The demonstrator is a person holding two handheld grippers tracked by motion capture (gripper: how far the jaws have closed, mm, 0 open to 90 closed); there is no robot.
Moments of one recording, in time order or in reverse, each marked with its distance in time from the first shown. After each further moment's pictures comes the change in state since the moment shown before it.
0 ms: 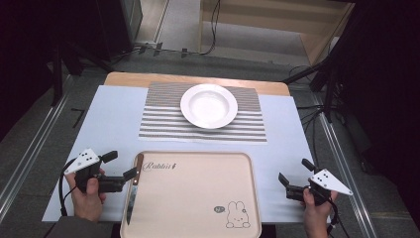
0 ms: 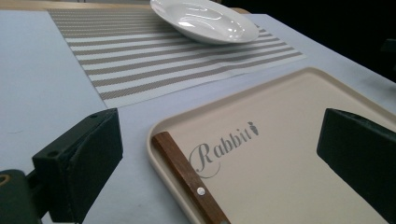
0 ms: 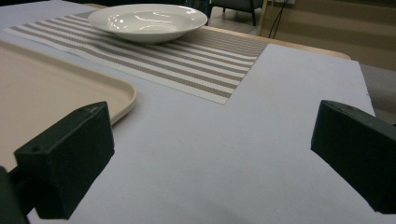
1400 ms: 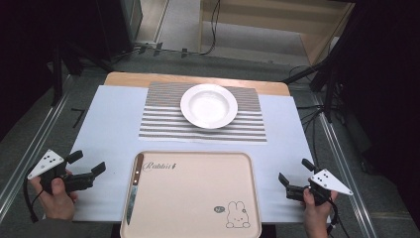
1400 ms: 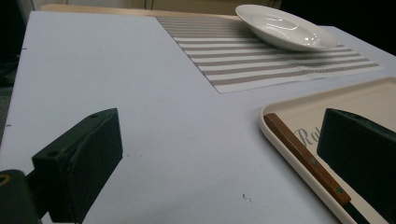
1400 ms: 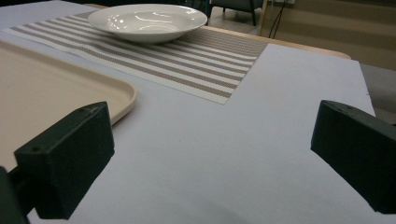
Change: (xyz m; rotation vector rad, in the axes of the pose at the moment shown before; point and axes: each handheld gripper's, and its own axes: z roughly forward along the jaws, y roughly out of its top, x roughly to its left) left arm 0.060 -0.021 -0.046 -0.065 0.191 -0.047; right arm 0.000 0.000 0.000 0.000 0.001 0.001
